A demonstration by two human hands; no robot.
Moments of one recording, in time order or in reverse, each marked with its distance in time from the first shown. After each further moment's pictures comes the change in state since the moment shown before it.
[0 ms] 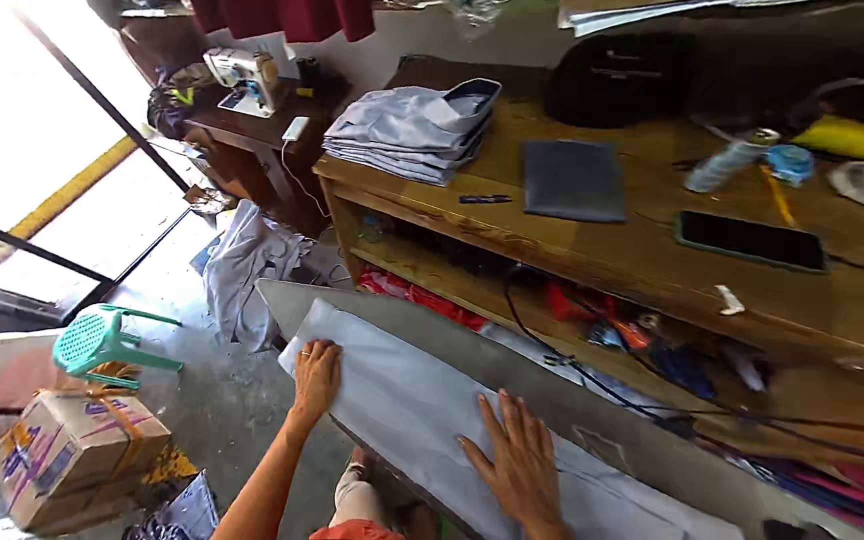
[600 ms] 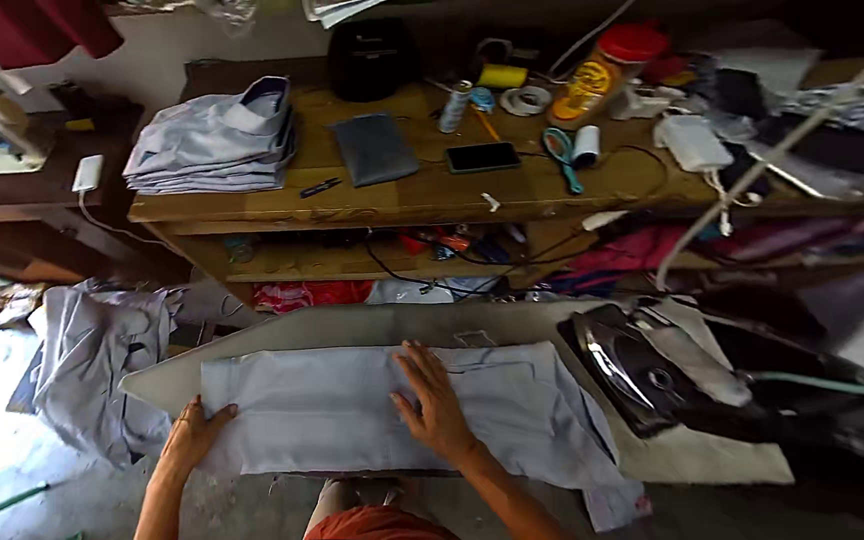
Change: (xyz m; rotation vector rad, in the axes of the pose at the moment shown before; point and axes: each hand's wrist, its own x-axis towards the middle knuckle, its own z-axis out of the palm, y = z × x) left_hand 0.084 -0.047 -0.072 -0.083 -0.680 -0.355; right_hand 0.009 -0.048 -0.037 0.307 0.162 0.213
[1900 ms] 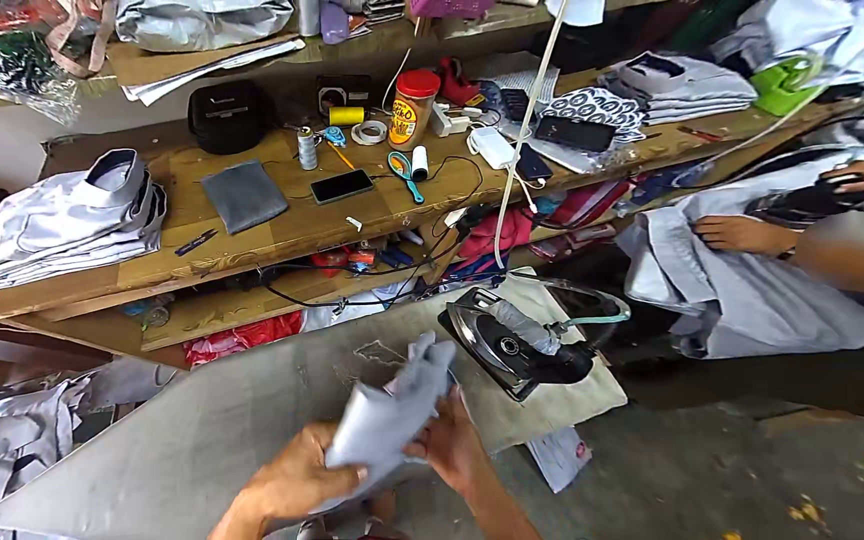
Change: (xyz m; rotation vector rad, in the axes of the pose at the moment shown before) left_hand -0.133 0.281 0.110 -0.525 -0.888 0.873; right_hand -0.075 0.031 -0.136 1.512 0.451 1.129
